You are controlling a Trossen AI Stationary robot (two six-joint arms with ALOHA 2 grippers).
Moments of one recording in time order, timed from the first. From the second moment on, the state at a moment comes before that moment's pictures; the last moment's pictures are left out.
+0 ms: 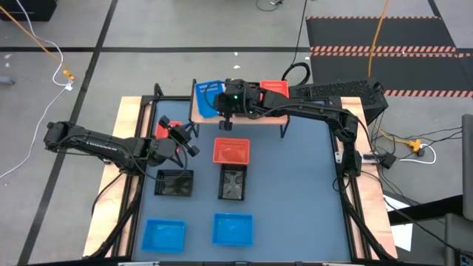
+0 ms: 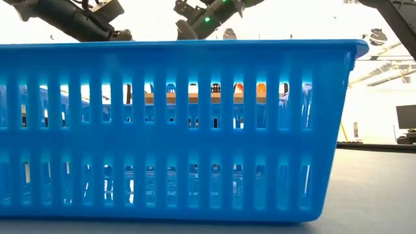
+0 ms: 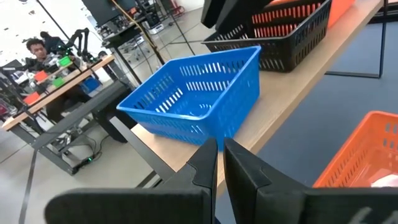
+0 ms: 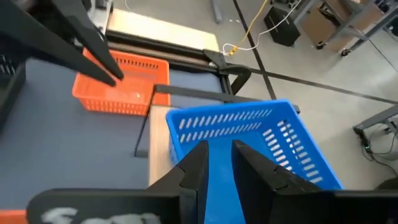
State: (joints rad) left arm -0.10 0.97 0.53 0.03 -0.99 0.05; right arm -0.27 1.97 1.87 -0.40 0.07 -0.37
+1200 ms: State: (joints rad) left arm -0.09 0.97 0.53 0.02 -0.99 0.04; right arm -0.29 1.94 1.88 -0.29 0.18 -0.74
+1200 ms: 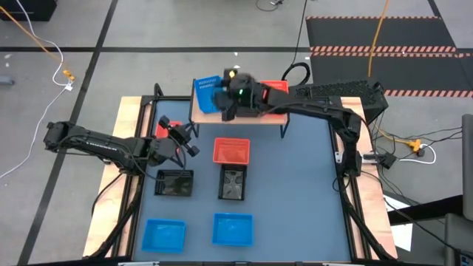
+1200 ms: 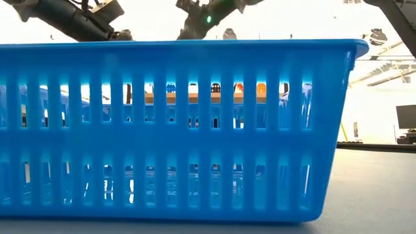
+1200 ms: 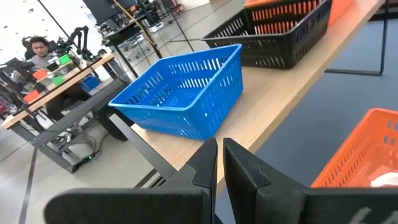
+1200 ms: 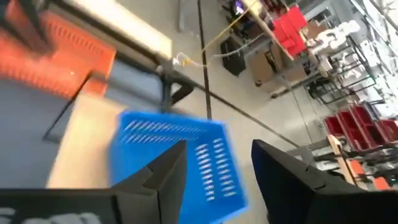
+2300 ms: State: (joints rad) left arm -0.03 0.97 0.53 0.04 -0.96 0.04; right arm -0.42 1.99 1.72 -0.28 -0.27 -0.48
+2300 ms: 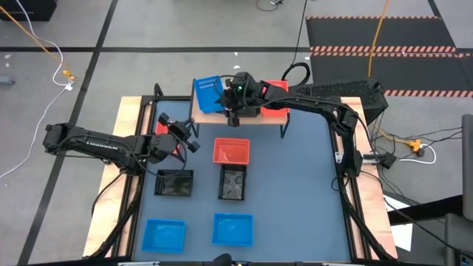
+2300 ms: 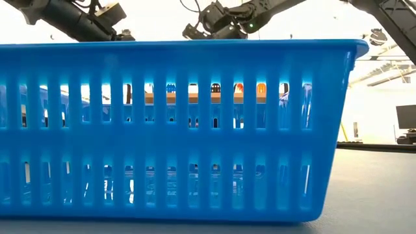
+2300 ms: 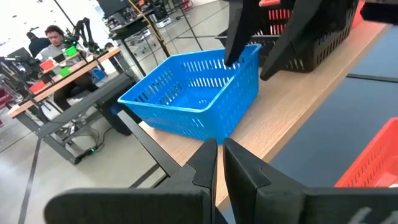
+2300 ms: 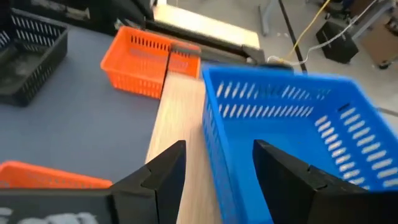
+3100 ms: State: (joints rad) left arm -0.03 0.97 0.53 0.03 -0.96 0.03; right arm -0.33 1.99 1.71 -0.17 -0.26 -0.18
